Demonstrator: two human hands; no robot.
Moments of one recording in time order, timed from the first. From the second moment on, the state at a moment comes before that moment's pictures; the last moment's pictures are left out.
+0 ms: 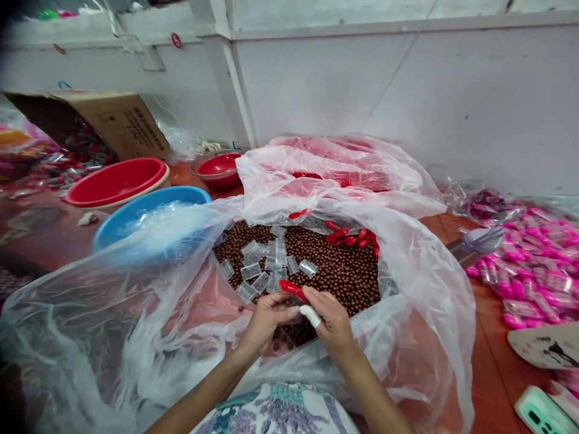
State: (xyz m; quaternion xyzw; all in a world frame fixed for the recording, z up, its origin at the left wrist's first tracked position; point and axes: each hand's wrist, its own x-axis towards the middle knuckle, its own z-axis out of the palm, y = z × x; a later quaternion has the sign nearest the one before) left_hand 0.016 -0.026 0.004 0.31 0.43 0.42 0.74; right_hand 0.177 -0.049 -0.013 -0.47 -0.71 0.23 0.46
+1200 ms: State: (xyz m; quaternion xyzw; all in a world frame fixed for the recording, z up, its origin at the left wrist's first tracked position) left_hand 0.032 -0.018 0.017 0.22 0.40 0.30 0.84; right_hand 0.155 -0.053 -0.002 -0.48 -0.77 0.14 0.39
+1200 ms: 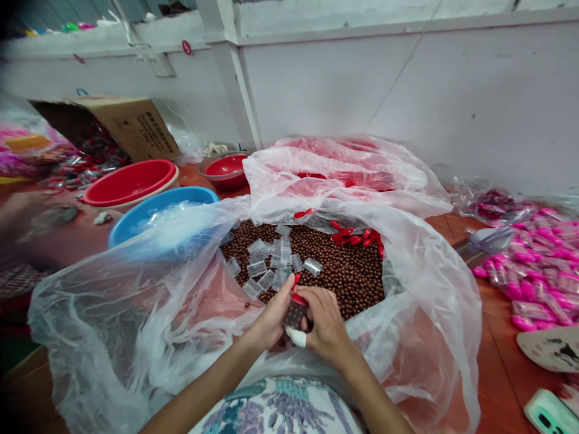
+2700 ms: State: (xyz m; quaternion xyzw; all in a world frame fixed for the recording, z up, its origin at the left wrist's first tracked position) left_hand 0.023 -0.022 0.025 0.30 0.35 0.38 0.80; right_hand 0.160 -0.043 0.020 -0.46 -0.83 0.08 0.31
